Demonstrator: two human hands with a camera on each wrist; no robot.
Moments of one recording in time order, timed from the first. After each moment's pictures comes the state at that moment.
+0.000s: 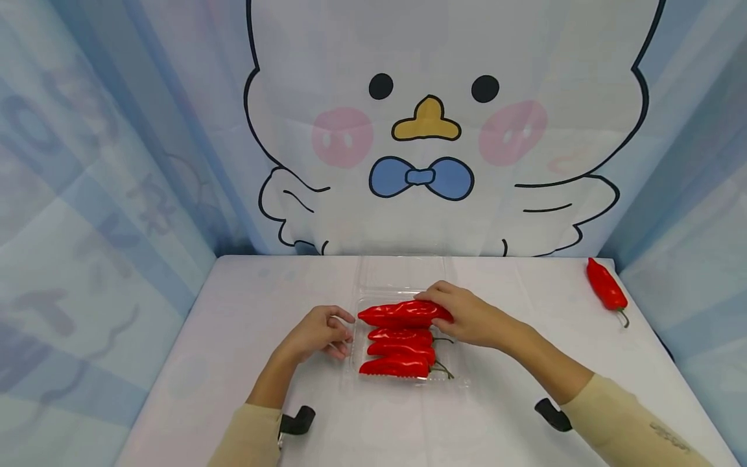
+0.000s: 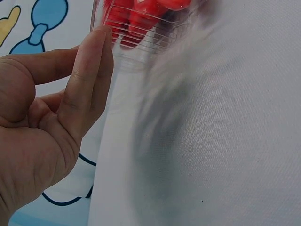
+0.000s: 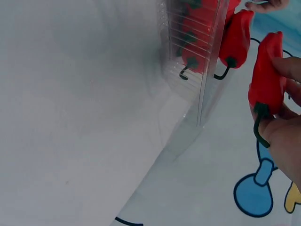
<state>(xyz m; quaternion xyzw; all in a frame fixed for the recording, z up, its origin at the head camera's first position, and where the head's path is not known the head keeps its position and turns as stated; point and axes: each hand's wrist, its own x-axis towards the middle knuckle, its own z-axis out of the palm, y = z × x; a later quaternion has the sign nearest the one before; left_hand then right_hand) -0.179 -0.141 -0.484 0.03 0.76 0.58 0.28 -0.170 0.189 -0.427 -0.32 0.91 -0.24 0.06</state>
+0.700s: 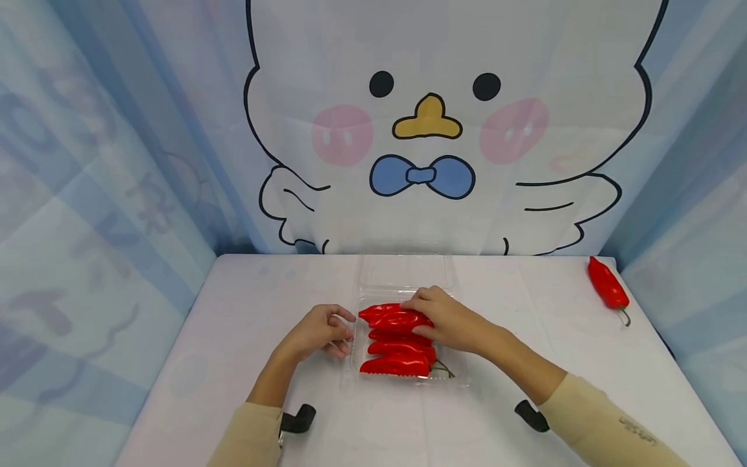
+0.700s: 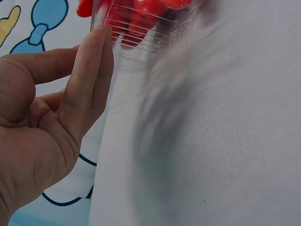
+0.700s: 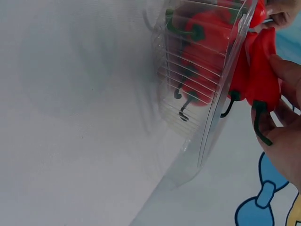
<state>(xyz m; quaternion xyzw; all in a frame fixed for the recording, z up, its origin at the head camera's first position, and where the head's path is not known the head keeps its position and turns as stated) -0.181 -0.143 -0.489 0.04 0.76 0.58 0.28 -0.169 0.161 -0.441 -0.34 0.92 -0.21 0.06</state>
